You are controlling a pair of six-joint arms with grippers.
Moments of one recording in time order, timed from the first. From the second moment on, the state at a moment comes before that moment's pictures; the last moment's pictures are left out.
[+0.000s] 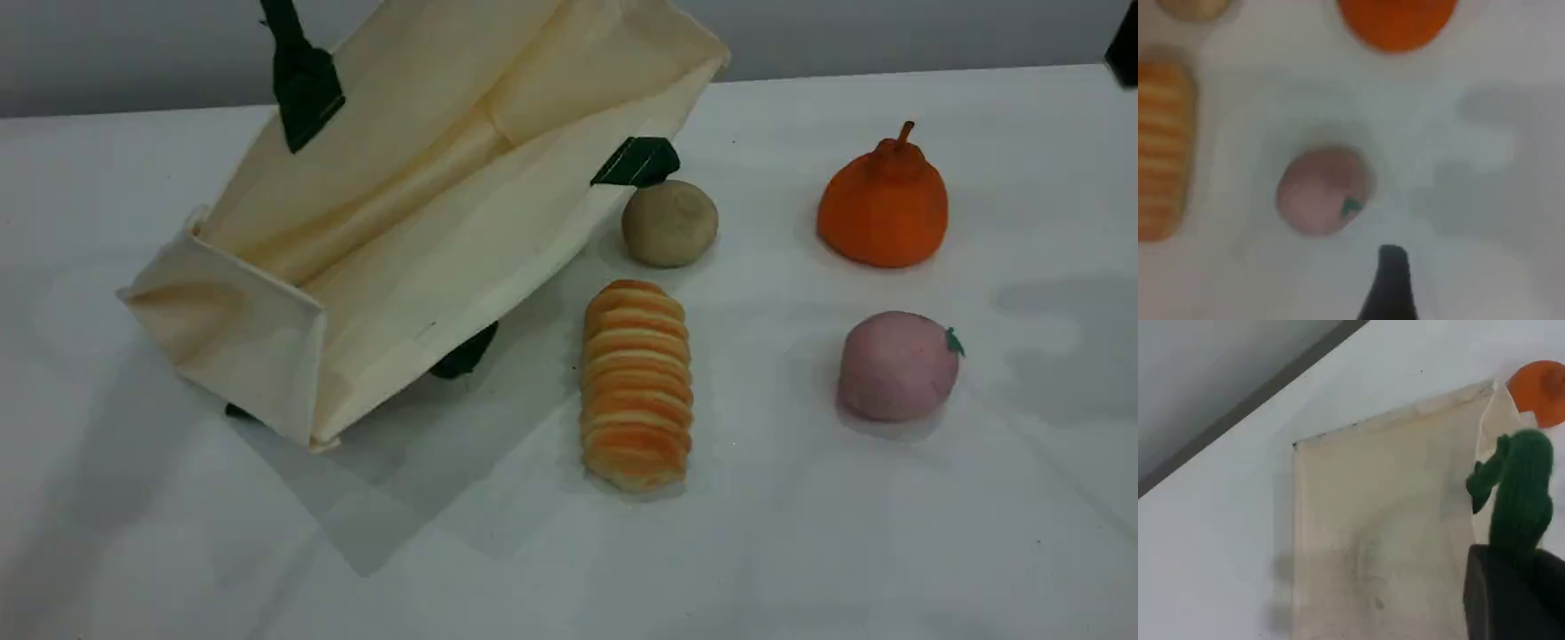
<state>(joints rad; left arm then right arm) -0.23 1.83 -2.00 -0.34 1.22 0.51 0.12 1.61 -1.06 0.31 0.88 -0.28</state>
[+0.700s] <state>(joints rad) -0.23 1.83 -2.00 -0.34 1.22 0.50 0.28 1.91 -1.06 0.49 0.84 -0.42</state>
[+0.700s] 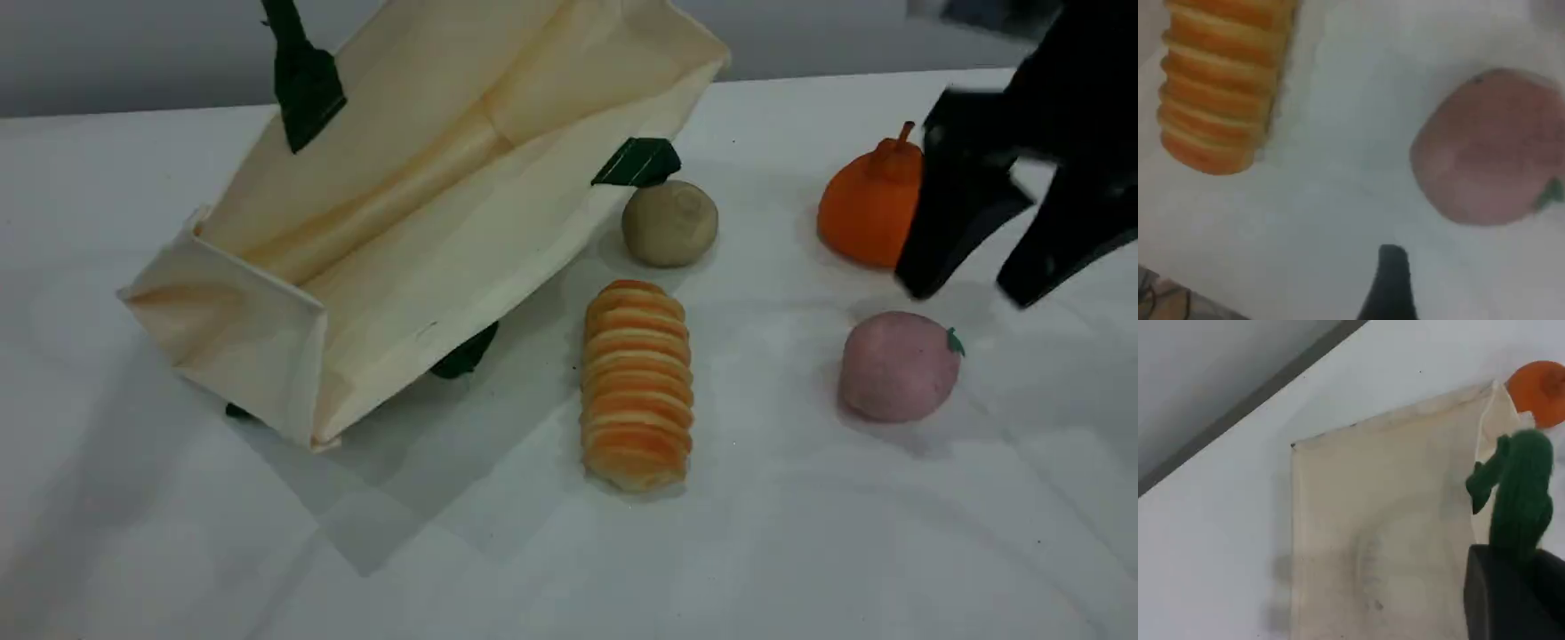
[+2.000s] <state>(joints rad) -0.23 1.83 -2.00 -0.34 1.22 0.49 0.28 2.05 -1.06 0.59 0.69 -0.43</state>
